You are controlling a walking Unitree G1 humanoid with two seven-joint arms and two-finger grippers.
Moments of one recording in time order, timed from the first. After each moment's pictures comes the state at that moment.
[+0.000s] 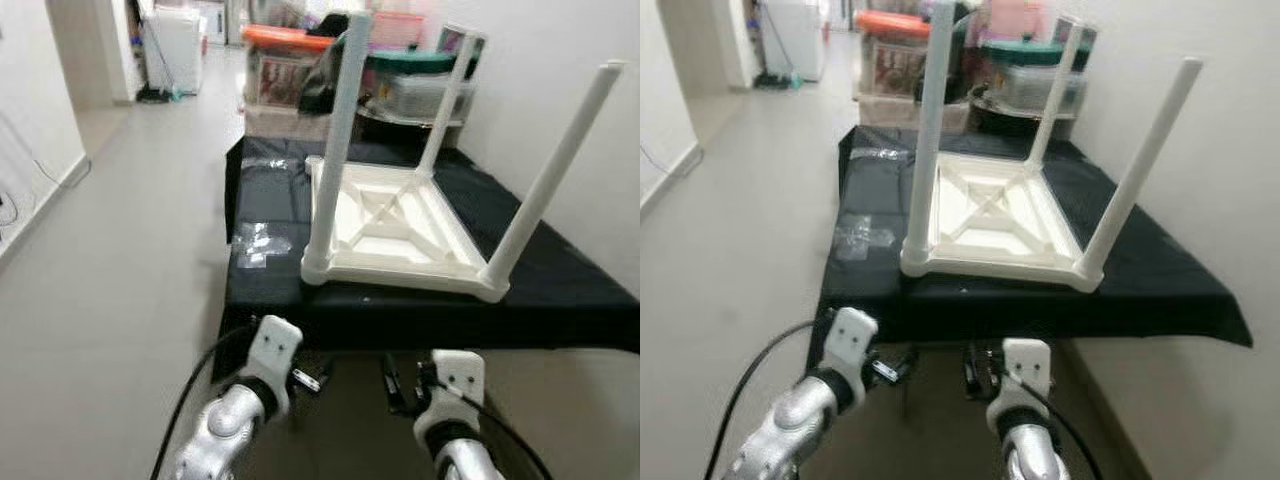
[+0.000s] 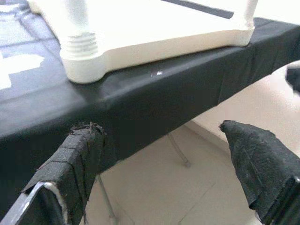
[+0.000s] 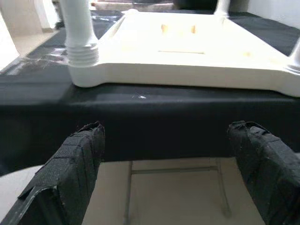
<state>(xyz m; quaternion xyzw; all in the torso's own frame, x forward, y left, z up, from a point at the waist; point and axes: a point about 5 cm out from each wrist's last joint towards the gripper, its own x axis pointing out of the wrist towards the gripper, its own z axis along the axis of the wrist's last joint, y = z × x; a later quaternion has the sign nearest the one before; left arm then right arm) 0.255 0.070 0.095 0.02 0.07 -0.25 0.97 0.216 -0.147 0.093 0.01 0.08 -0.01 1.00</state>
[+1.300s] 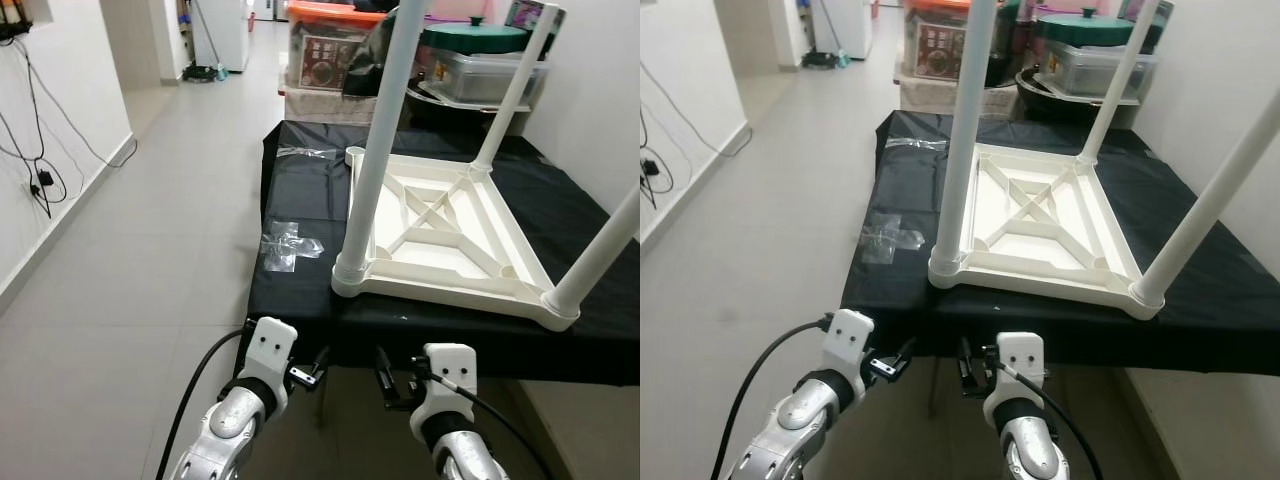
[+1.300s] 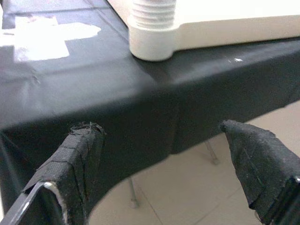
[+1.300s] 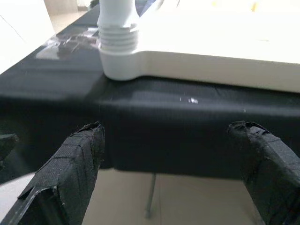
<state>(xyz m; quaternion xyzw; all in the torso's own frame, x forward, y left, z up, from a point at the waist) 0.260 0.074 0.094 0.01 0.06 -0.22 0.97 0.221 -0.140 0.093 0.01 0.08 0.03 1.00</state>
